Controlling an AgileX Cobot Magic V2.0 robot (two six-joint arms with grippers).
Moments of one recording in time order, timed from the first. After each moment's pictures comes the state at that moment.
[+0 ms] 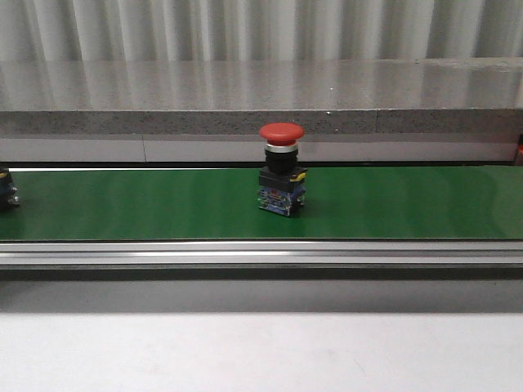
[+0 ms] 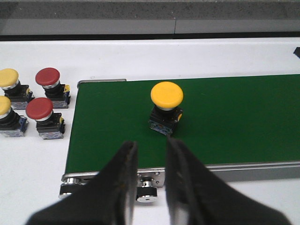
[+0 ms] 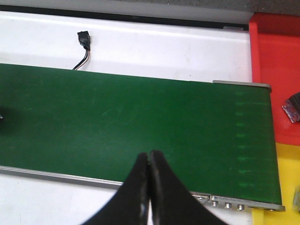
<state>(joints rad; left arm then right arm) -0.02 0.62 -0.66 -0.15 0.66 0.12 -0.06 0.85 -0.75 0.24 0.64 -0.19</state>
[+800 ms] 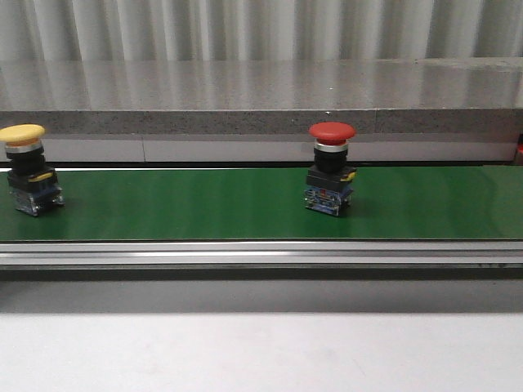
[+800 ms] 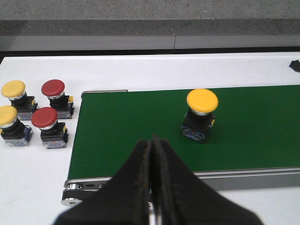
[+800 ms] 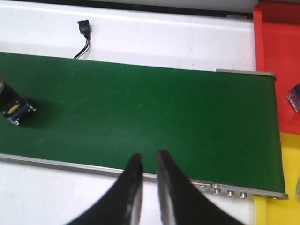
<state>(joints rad) -0.02 0.56 -0.63 -0.15 0.64 0.12 -0.06 0.85 -0.75 0.24 0.68 -0.19</state>
